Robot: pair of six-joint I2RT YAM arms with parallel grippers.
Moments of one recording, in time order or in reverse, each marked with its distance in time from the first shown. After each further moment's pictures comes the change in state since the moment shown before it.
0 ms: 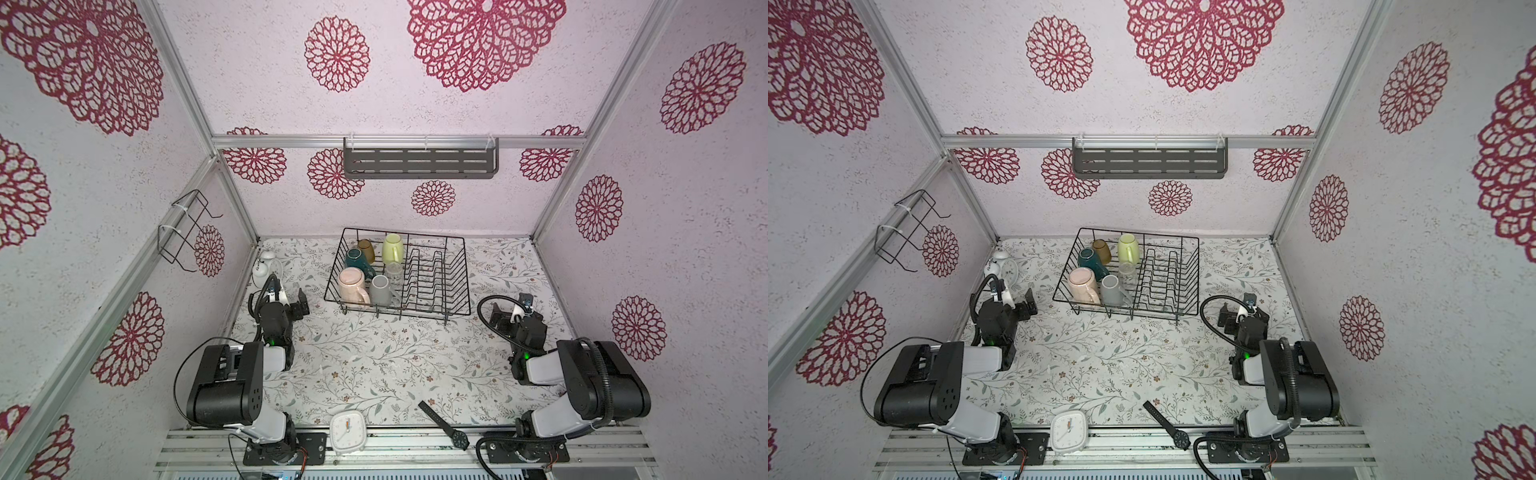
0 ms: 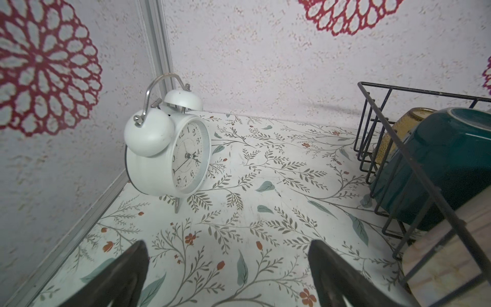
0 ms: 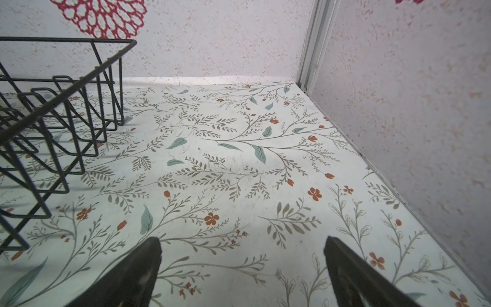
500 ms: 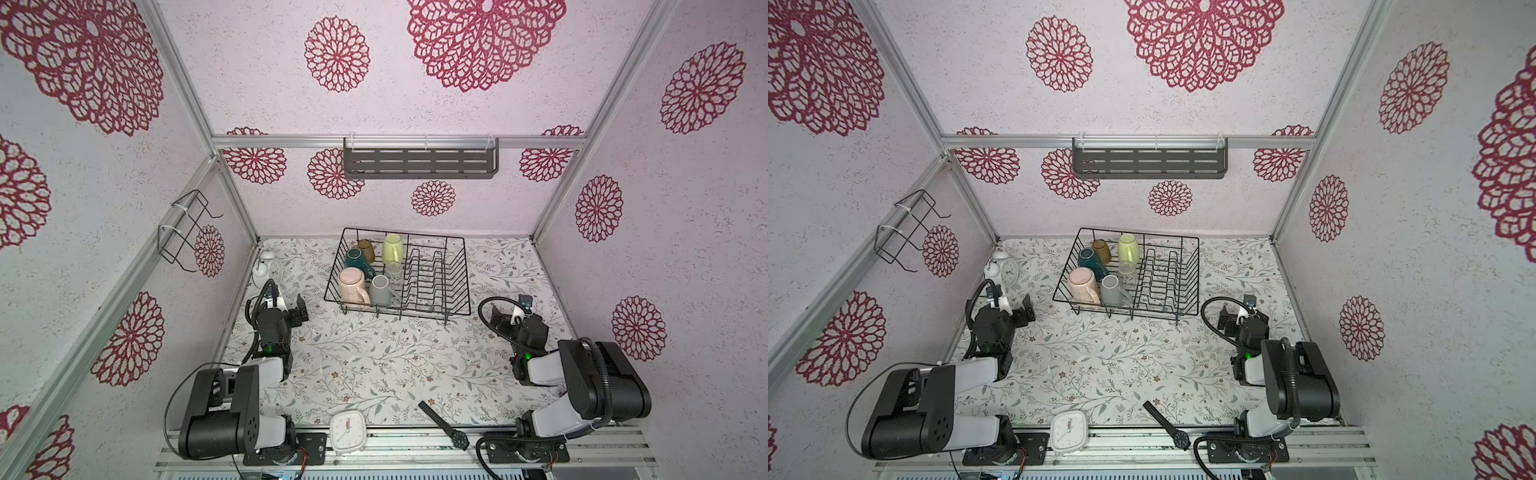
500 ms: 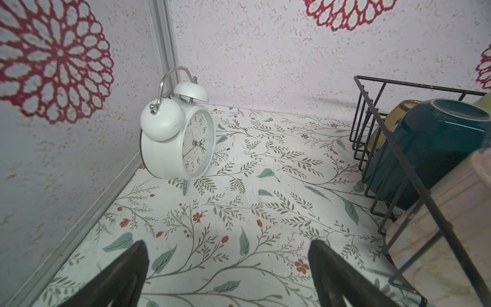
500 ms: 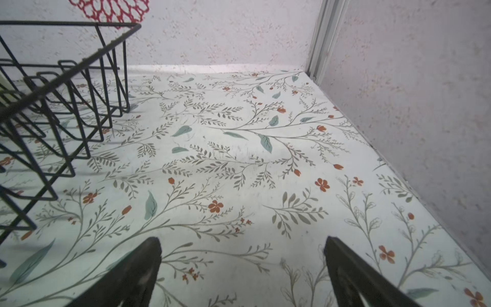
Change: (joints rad) left arm -0.003 -0.107 -0.068 -0.048 0.005 -0.005; right arm -0.023 0.000 -0.003 -0.014 -0.053 0.000
